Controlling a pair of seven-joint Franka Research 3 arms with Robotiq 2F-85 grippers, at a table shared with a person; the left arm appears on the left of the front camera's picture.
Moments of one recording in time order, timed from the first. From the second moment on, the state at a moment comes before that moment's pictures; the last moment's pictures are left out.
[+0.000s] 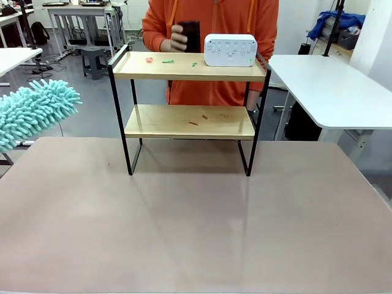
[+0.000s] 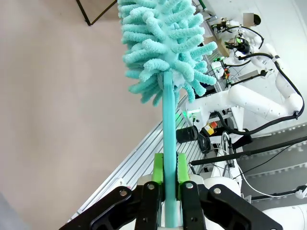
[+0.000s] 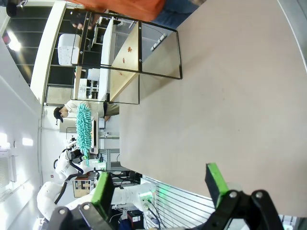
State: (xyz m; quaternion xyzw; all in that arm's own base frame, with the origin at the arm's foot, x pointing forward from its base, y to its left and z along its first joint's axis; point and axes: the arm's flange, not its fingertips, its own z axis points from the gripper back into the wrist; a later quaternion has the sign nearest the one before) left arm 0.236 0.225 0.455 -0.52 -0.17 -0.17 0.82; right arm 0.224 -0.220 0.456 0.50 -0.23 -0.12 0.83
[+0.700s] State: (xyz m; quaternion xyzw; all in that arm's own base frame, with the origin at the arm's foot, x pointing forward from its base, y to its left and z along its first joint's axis) left arm 0.196 0.157 0.485 -0.33 -0.04 -0.35 0.87; right arm 0.224 -0.220 0.457 0.50 -0.23 -0.12 0.83
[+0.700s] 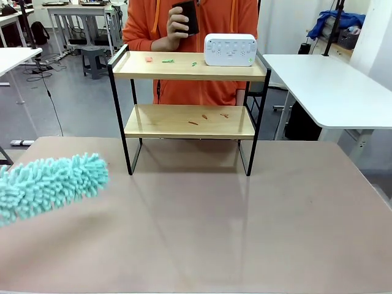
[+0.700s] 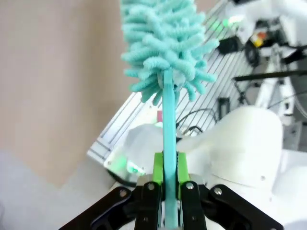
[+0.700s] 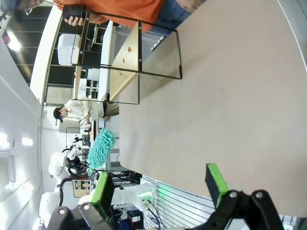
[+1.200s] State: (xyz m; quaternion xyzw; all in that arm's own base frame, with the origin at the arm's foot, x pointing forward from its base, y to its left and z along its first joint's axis) left arm 0.208 0.066 0.498 -0.39 -0.10 -0.34 0.85; right arm 0.224 -0.220 0.457 0.50 -0.23 -0.12 0.83
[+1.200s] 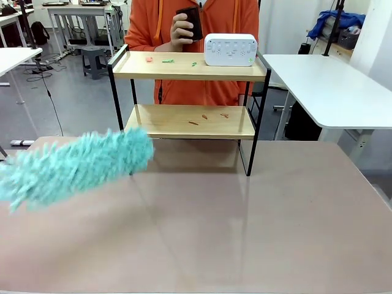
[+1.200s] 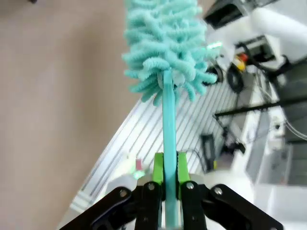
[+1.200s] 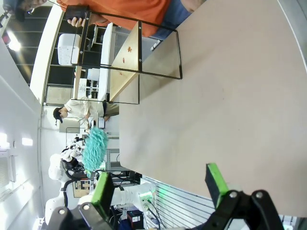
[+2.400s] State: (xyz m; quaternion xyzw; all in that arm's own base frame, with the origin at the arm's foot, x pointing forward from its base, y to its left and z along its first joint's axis) left arm 0.249 0.012 0.522 -0.39 -0.12 -0.23 0.88; right arm 0.224 -0.219 0.457 0.50 -0.23 -0.12 0.83
